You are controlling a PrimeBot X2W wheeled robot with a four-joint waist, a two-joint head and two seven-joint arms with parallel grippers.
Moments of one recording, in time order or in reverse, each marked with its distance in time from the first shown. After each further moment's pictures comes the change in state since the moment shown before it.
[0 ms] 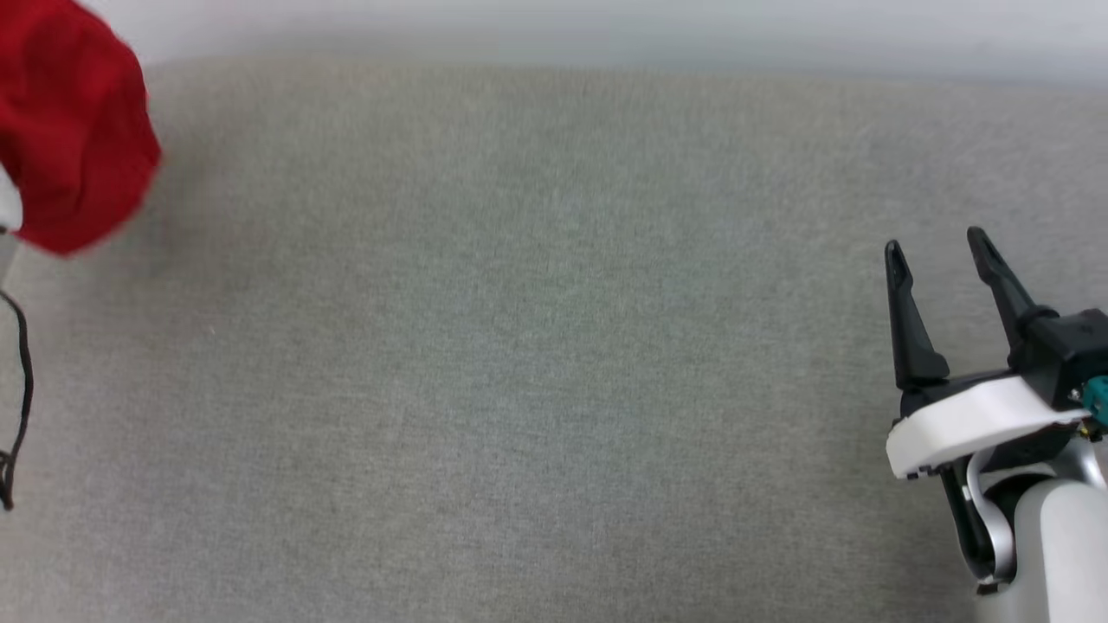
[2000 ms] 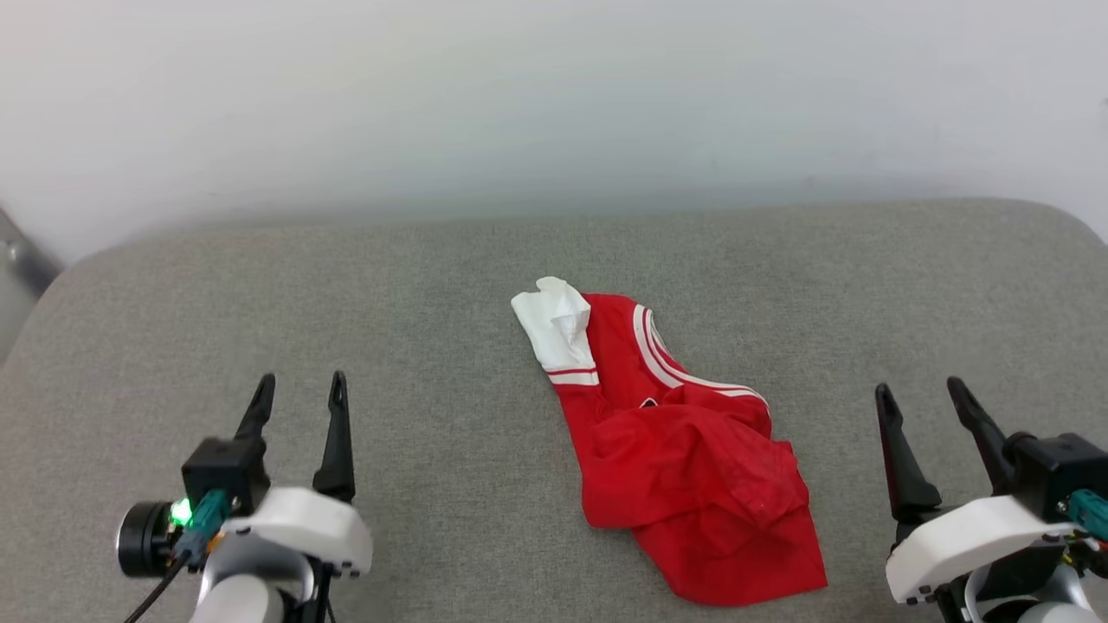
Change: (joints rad) left arm 0.673 -0.296 -0.243 -0.378 -0.096 0.201 -0.369; right arm 0.228 0.005 -0.015 -0.020 0.091 0.000 0.040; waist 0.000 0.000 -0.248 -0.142
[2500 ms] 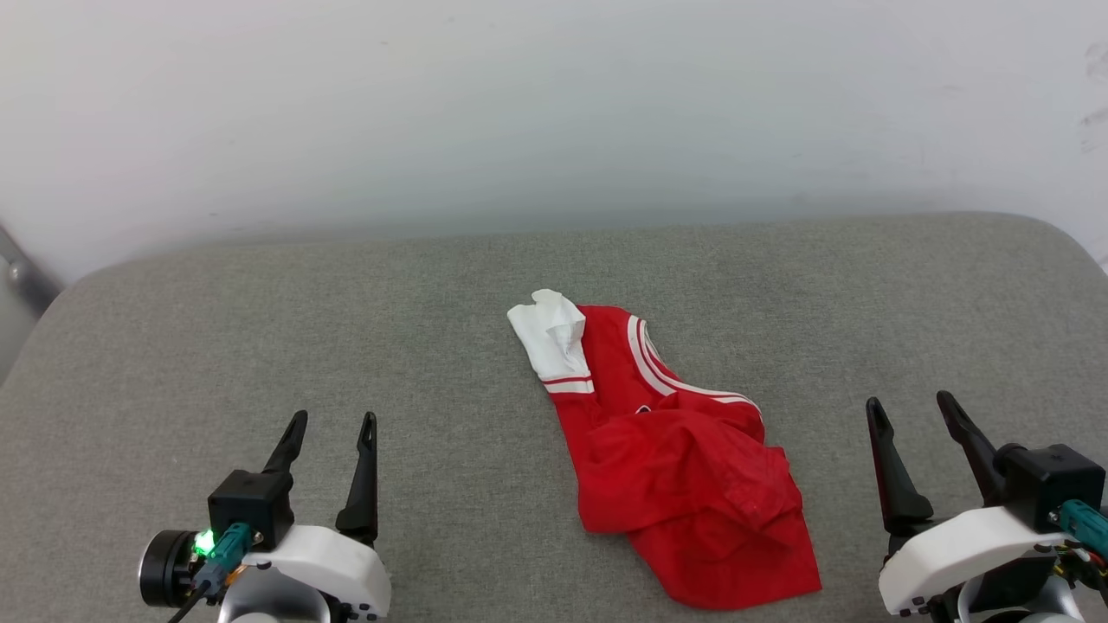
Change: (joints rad) left arm 0.106 0.027 -0.042 -0.093 -0.002 -0.001 0.053; right arm 0.034 0.000 0.018 -0.004 0.016 0.000 0.007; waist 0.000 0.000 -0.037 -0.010
